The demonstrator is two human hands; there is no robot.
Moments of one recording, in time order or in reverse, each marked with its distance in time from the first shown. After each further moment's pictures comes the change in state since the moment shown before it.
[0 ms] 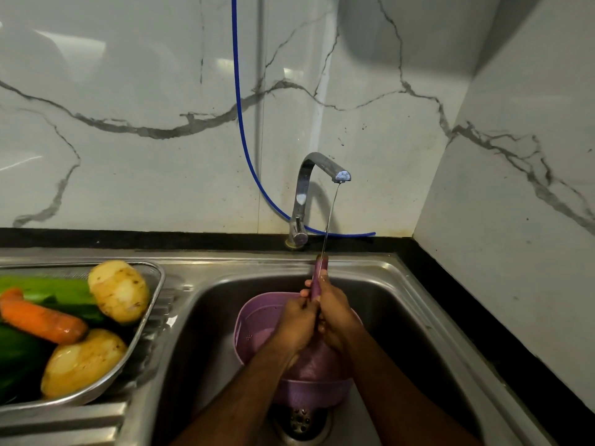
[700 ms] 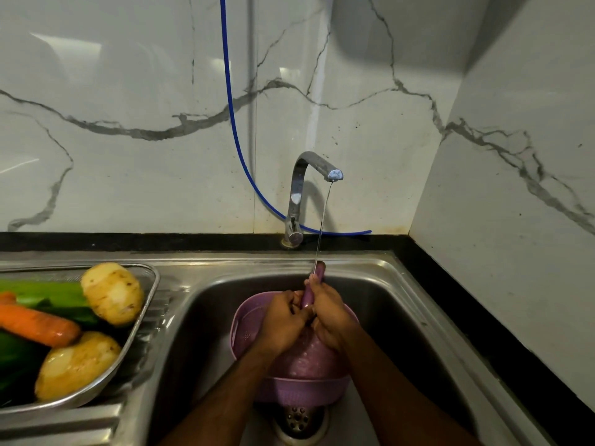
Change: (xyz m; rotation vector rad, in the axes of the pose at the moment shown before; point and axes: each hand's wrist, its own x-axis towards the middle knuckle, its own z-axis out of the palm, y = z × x) left_hand 0.016 -0.014 -0.022 0.255 0.030 0.234; right_hand 0.017 0.011 -0.005 0.101 -0.060 0.006
